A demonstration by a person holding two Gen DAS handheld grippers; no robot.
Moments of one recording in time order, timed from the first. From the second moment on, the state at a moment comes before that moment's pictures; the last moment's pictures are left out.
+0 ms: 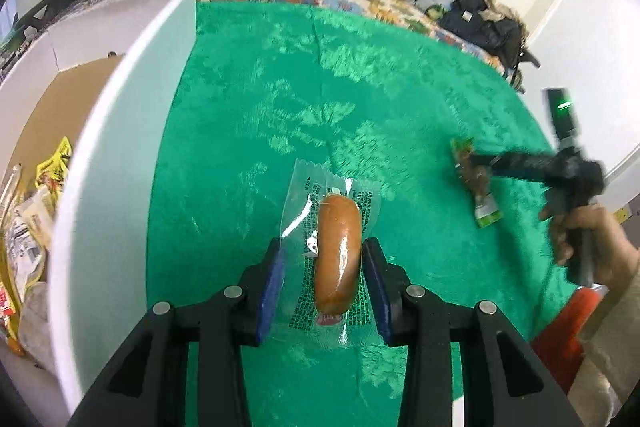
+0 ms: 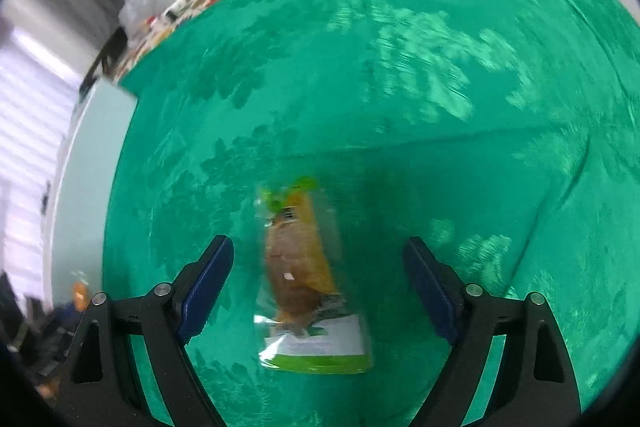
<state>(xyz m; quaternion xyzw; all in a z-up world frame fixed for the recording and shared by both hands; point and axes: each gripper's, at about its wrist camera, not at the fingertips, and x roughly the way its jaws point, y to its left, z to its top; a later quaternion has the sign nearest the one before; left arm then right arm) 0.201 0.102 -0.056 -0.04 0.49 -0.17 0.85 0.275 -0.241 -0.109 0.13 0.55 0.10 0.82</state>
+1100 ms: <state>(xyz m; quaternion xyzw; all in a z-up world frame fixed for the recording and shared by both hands) 0.162 0.381 -0.018 -0.10 0.45 0.10 0.88 0.227 0.175 0.030 0.10 0.47 0.43 0.76</state>
